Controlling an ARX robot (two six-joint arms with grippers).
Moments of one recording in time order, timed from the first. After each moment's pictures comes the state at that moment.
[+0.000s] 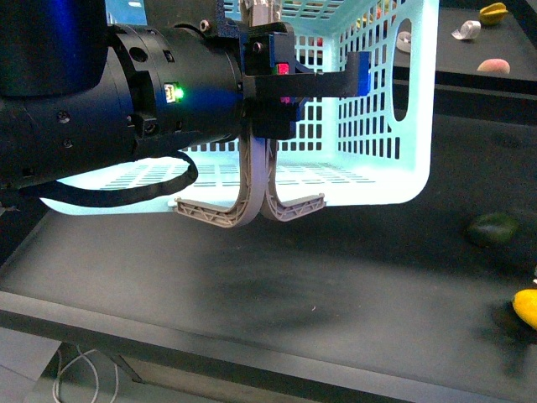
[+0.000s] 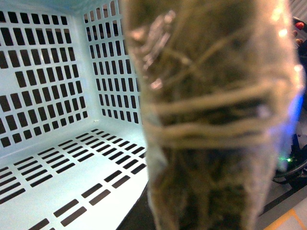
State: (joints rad) left arm -0.46 1.81 0.71 0.90 0.20 -0.24; right arm -0.48 2.66 1.15 0.34 -0.19 -1.14
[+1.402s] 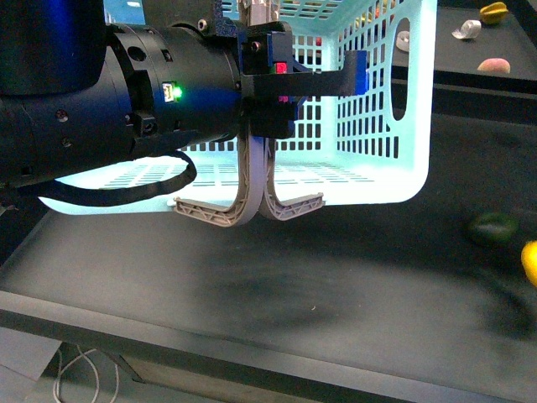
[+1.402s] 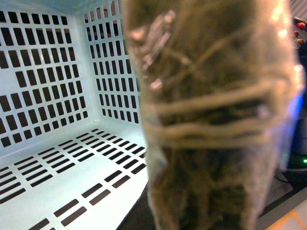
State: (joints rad) left arm -0.46 1.81 0.71 0.90 0.20 -0.24; right arm -0.48 2.54 0.99 0.64 -0.32 -0.78
